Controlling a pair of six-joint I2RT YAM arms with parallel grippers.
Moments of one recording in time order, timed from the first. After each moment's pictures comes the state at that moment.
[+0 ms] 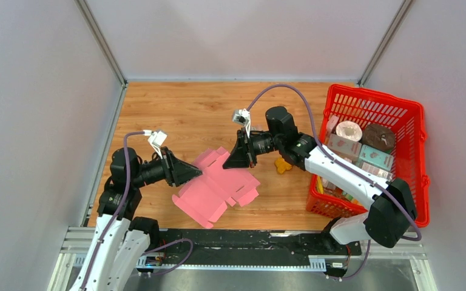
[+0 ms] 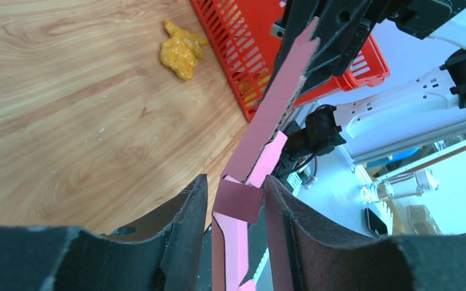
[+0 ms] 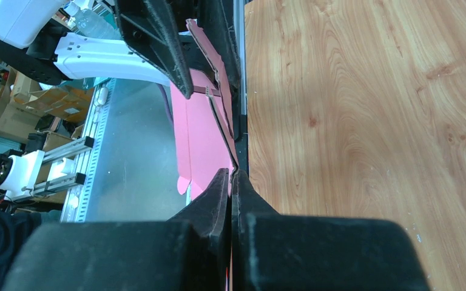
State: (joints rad) left arm -0.18 0.54 0.62 -0.33 0.90 -0.54; right arm 0.72 1.38 1.09 -0.07 -0.95 0.26
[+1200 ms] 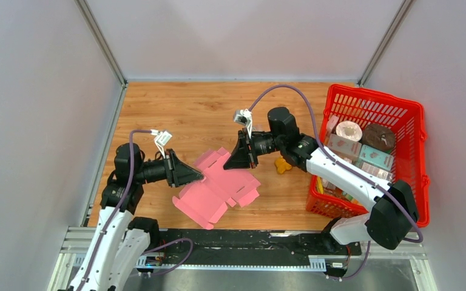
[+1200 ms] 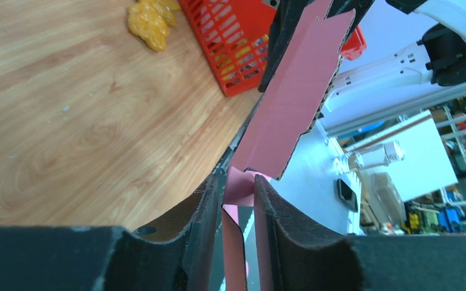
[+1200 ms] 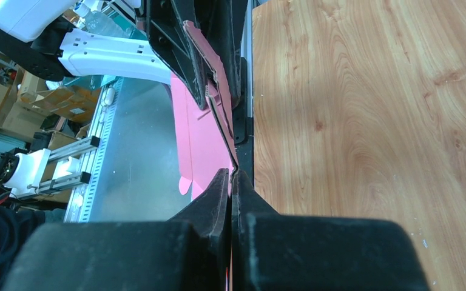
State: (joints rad) left arm -0.12 0.59 0.62 -0.37 1.06 -0.52; right arm 0.72 1.36 1.08 -0.04 -0.98 0.28
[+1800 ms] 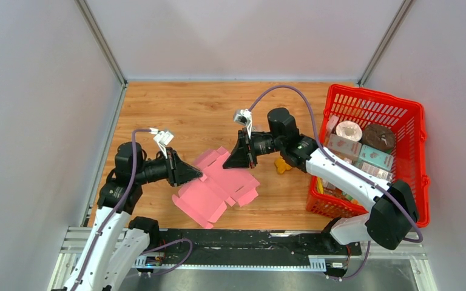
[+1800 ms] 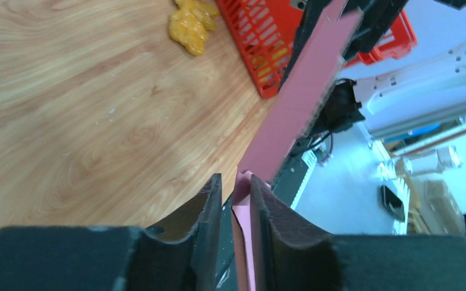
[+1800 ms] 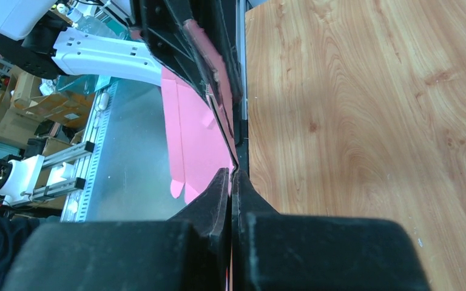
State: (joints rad) left arm -0.20 0.62 0.67 -0.45 0.91 -0.40; right arm 0.72 1.36 1.06 -0.01 -0.95 0.30
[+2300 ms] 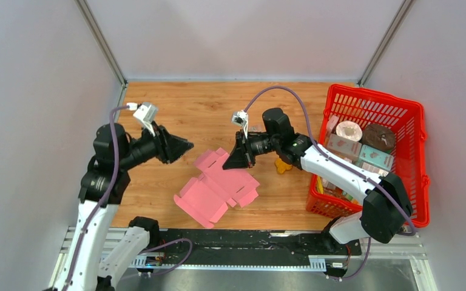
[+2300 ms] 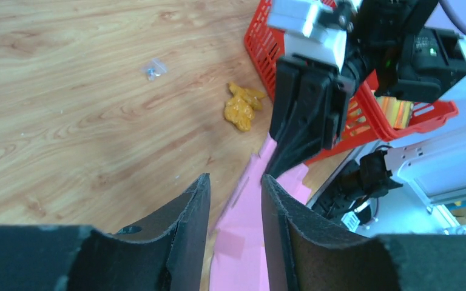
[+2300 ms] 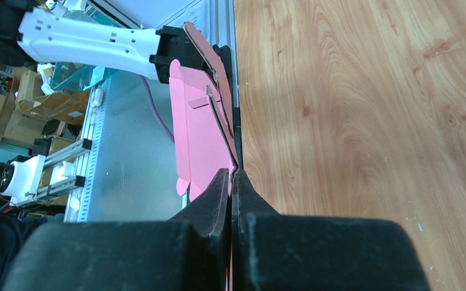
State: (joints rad) left arm -0.20 0.69 1.03 -0.58 0.65 -0.32; right arm 0.72 1.43 1.07 -0.05 -0.94 0.28
